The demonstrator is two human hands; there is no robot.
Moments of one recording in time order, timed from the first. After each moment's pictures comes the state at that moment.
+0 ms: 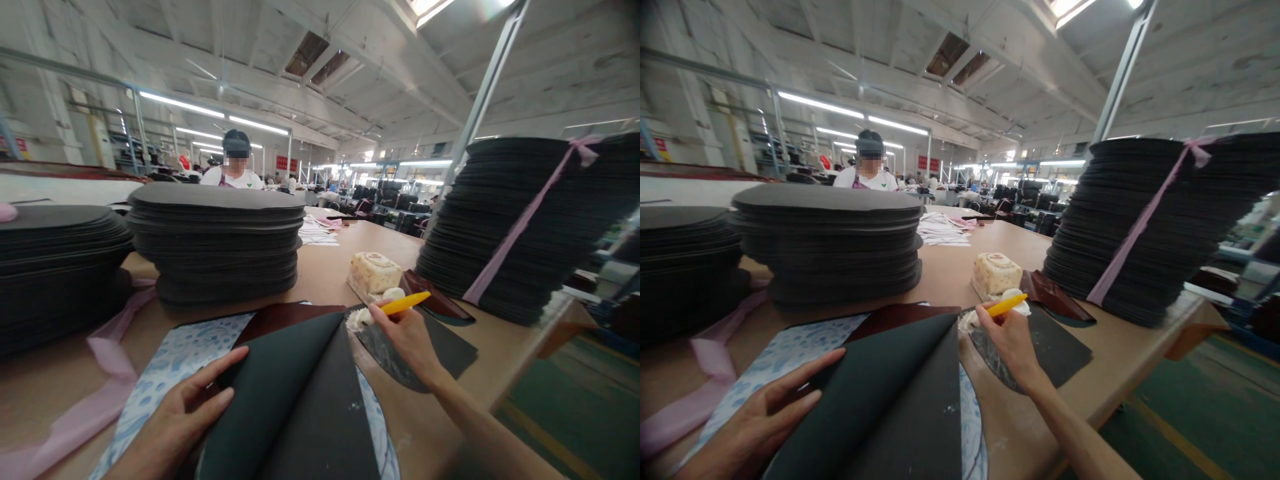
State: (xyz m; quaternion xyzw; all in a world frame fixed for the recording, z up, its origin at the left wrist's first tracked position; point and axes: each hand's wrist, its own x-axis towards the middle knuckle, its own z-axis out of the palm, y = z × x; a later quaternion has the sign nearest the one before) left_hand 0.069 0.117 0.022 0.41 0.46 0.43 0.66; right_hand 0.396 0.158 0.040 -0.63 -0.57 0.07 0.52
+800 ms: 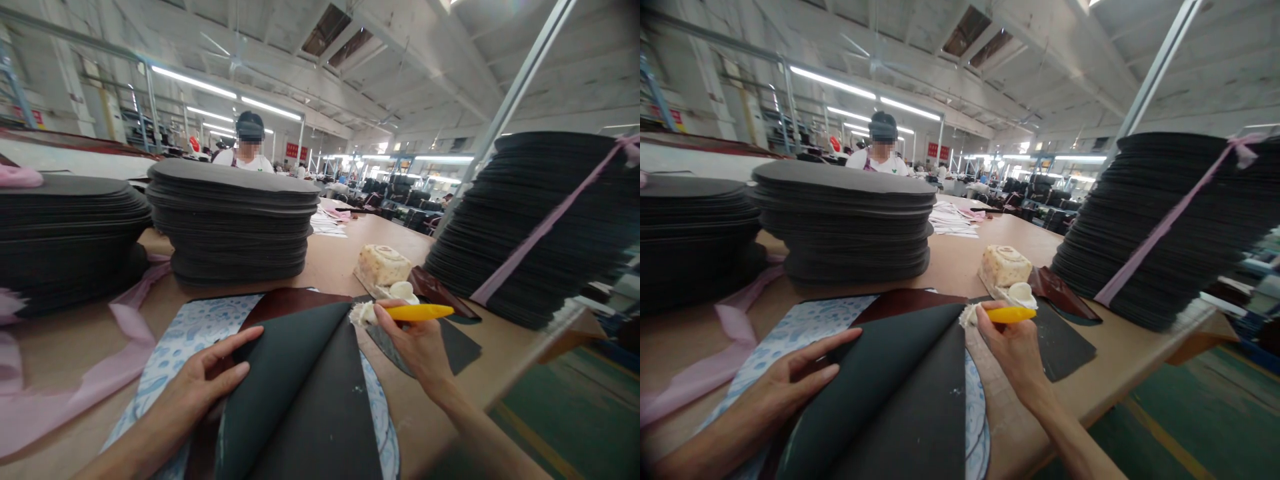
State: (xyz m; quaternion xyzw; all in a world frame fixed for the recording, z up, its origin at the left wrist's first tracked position) left_hand 0.072 0.114 0.023 0.42 0.42 0.44 0.67; right_hand 0.379 0.132 0.037 -0.61 -0.62 0.01 0.49
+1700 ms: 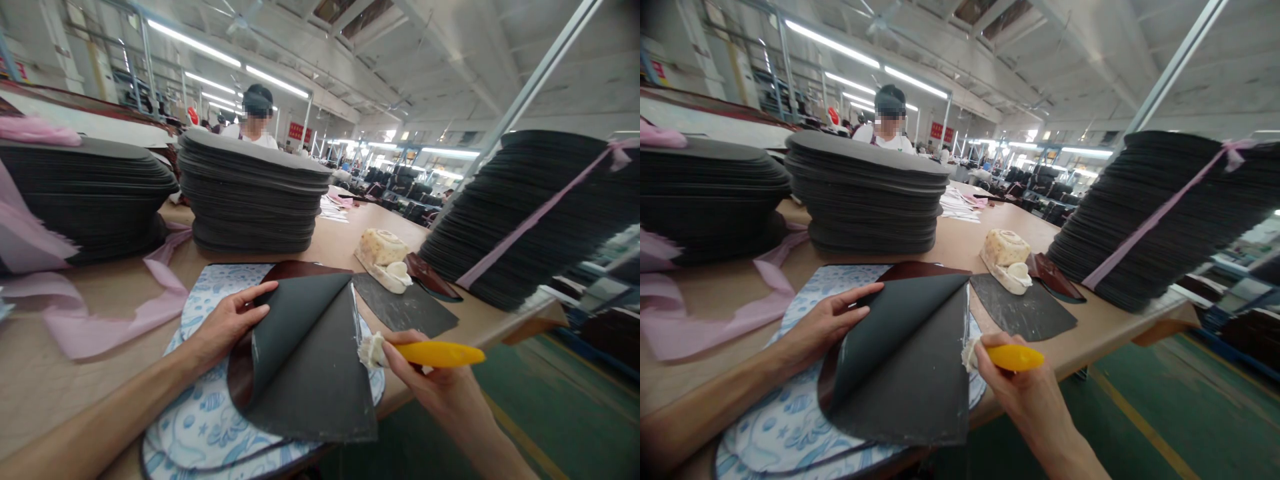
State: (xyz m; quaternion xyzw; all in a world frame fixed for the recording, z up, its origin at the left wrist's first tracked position) left_hand 0.071 0.111 0.029 0.42 0.38 0.44 0.69; right_hand 0.349 0.018 0.043 -0.60 -0.71 0.02 0.38
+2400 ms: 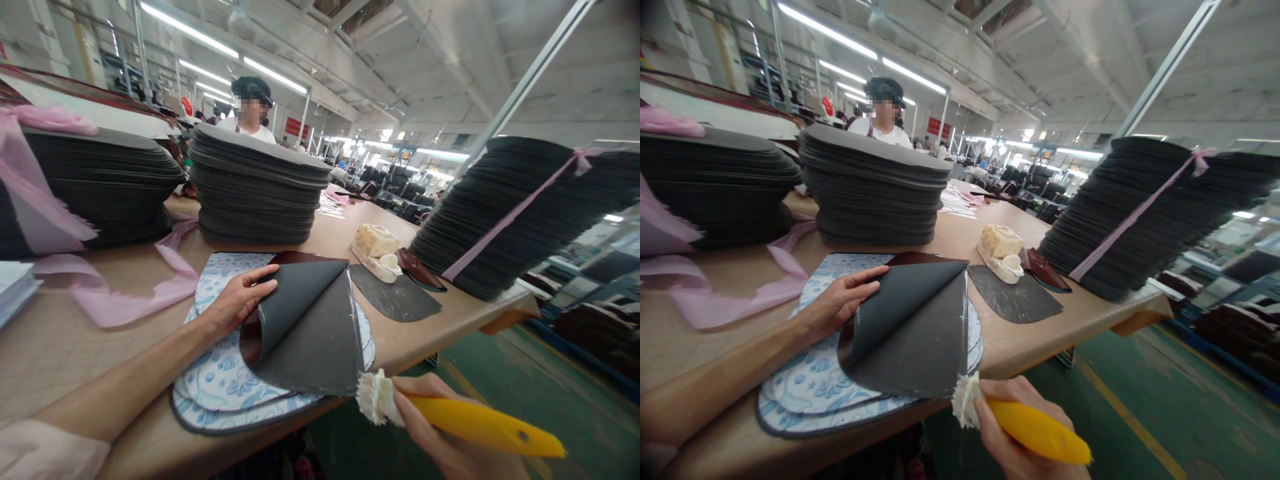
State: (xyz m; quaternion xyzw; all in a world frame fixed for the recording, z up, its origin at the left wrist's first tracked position) left_hand 0.072 0.103 0.037 0.38 0.34 0.48 0.71; right_hand 0.334 -0.065 0.050 -0.59 -0.73 0.00 0.34
